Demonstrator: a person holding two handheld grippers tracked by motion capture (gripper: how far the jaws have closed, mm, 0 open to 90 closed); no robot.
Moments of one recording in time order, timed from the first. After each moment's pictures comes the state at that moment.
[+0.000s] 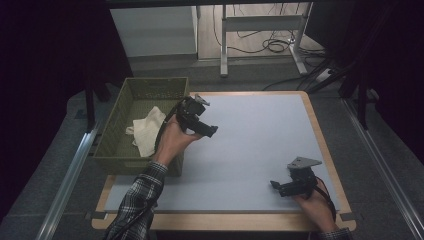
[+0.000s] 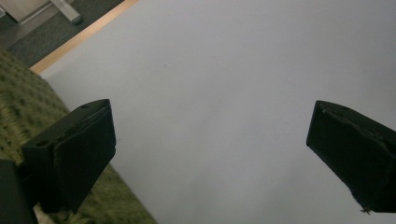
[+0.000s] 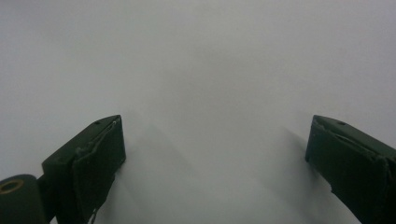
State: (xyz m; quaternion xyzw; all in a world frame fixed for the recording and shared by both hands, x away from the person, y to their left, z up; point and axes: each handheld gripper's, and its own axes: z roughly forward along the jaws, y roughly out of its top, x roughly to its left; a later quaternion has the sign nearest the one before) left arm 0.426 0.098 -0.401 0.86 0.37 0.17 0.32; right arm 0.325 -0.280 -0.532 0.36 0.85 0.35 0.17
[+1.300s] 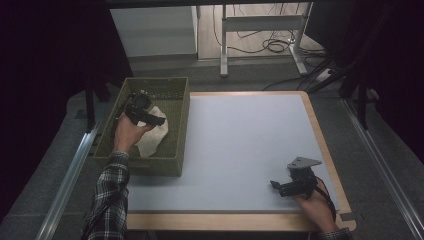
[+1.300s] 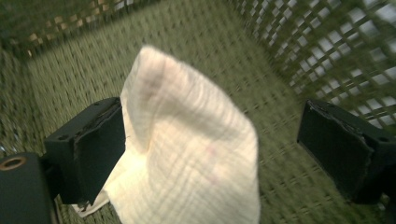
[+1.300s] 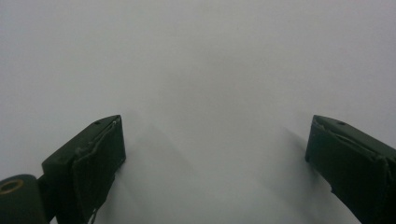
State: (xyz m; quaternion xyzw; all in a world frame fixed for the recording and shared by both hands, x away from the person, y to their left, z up) left arm 0.464 0.252 -0.442 0.80 0.52 0.18 0.24; right arm 0.326 -0.280 -0.532 0.36 0.85 0.35 0.17
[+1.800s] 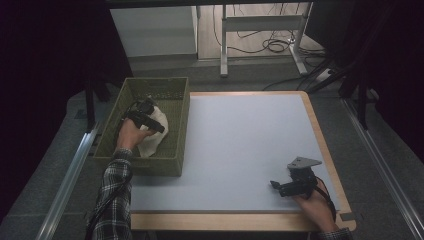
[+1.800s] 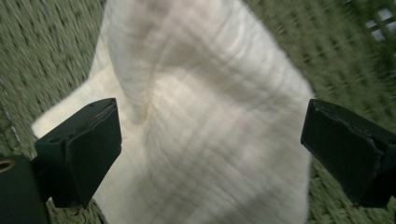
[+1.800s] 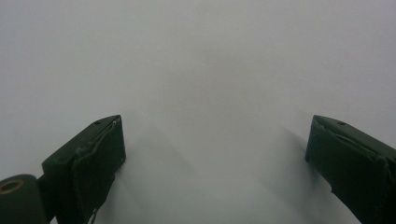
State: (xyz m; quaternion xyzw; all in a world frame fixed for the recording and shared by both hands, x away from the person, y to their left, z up) left arm 0.491 0.257 -0.488 0.81 0.55 0.11 0.15; right arm 0.326 -0.280 -0.532 0.36 0.85 0.35 0.17
